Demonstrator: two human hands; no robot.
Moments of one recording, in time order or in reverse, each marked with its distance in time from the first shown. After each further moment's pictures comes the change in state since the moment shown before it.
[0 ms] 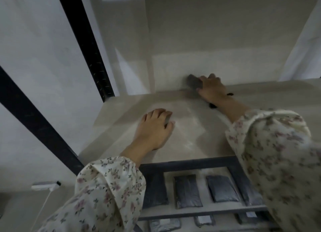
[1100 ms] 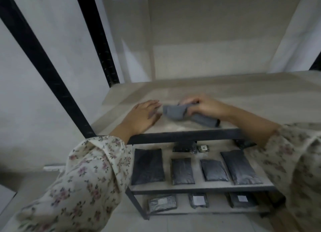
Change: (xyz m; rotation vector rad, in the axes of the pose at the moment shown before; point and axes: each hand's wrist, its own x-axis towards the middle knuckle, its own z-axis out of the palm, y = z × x) left_hand -0.047 -0.010 -0.031 -0.007 -0.086 0.105; right_hand -0.151 -0.016 -0.045 0.712 -0.487 -0.486
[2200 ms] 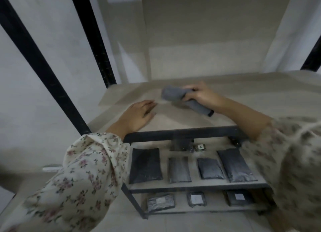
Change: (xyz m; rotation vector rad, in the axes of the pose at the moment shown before) left_hand -0.002 0.002 -0.002 0.002 0.006 0.002; right_hand 0.000 -0.002 -0.016 0.077 0.182 0.028
